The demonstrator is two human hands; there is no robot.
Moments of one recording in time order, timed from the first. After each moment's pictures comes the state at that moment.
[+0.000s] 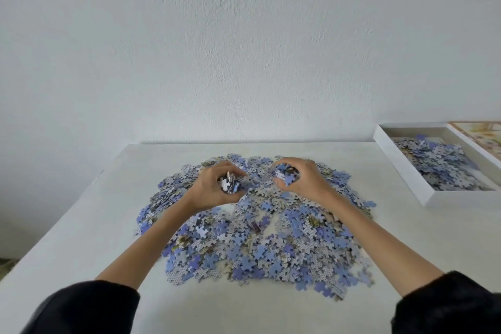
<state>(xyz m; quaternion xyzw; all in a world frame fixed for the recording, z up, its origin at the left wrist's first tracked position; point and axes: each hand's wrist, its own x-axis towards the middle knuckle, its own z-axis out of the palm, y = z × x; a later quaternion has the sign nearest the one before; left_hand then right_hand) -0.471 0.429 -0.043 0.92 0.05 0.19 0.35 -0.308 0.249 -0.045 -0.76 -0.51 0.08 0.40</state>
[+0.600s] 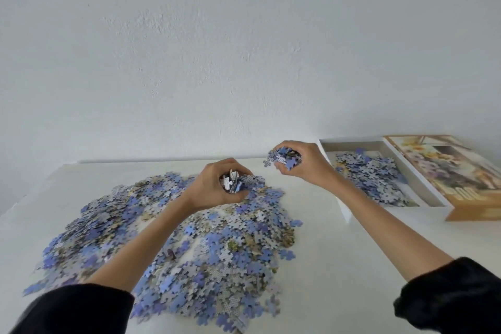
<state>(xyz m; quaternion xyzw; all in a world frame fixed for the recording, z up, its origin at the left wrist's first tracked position) -0.345 0.320 -0.010 0.91 -0.02 0.21 0.36 -0.178 0.147 0.004 -0.72 -0.54 0.00 0.43</state>
